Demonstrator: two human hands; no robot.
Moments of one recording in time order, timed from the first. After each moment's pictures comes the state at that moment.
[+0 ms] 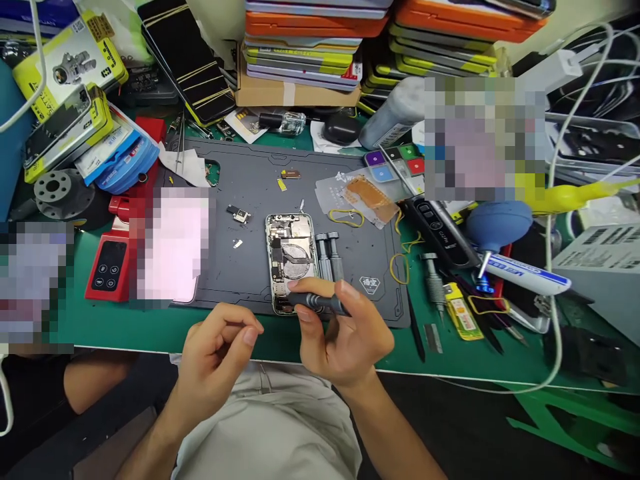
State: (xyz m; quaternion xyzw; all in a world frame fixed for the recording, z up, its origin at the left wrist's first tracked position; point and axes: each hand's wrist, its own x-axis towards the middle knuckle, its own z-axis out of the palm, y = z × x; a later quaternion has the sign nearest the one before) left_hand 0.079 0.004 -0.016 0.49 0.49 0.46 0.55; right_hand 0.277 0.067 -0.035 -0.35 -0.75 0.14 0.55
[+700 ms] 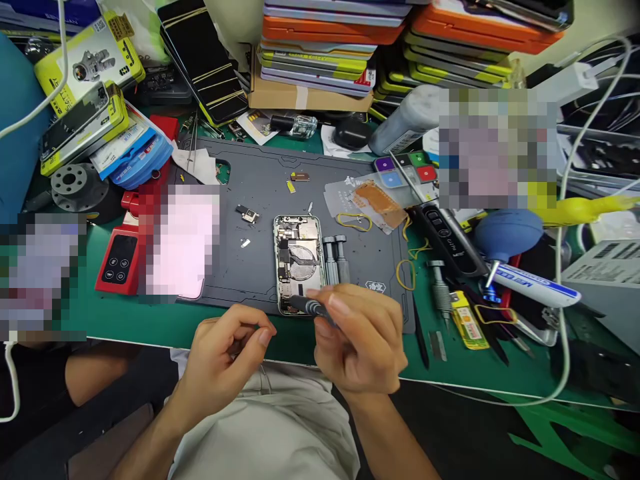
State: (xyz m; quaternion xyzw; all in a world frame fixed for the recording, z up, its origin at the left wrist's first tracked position) left_hand 0.082 0.009 -0.008 0.54 0.51 0.42 0.51; right_hand 0.285 0.066 -0.028 -0.36 -0.77 -0.02 0.53
